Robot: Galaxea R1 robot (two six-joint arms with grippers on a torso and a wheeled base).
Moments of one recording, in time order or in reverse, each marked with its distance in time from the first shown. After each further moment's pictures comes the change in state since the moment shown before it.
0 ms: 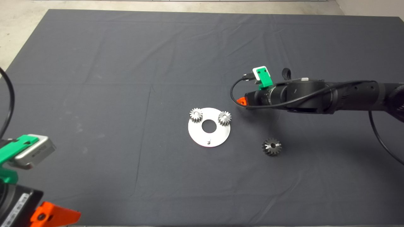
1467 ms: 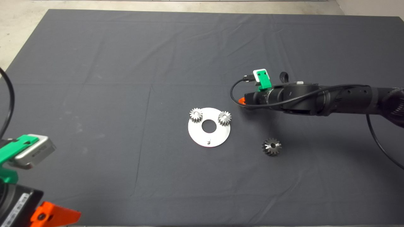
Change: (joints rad) left arm 0.000 0.000 0.000 0.000 0.000 0.000; right arm -0.011 0.011 -0.047 -0.034 0.055 0.040
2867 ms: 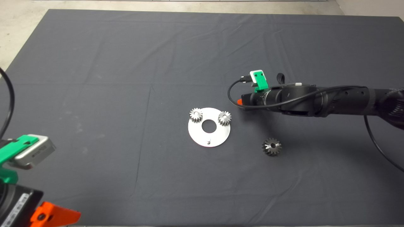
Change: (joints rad) left arm 0.000 0.000 0.000 -0.001 0.000 0.000; right arm -0.020 0.003 0.008 -0.003 0.015 0.004
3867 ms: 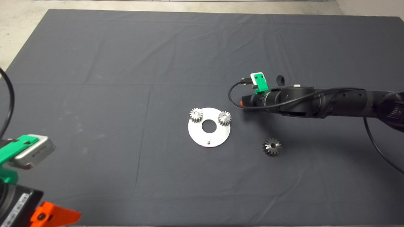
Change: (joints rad) left arm 0.000 0.000 0.000 0.000 0.000 0.000; right arm -0.005 0.000 -0.023 -0.001 0.005 -0.001
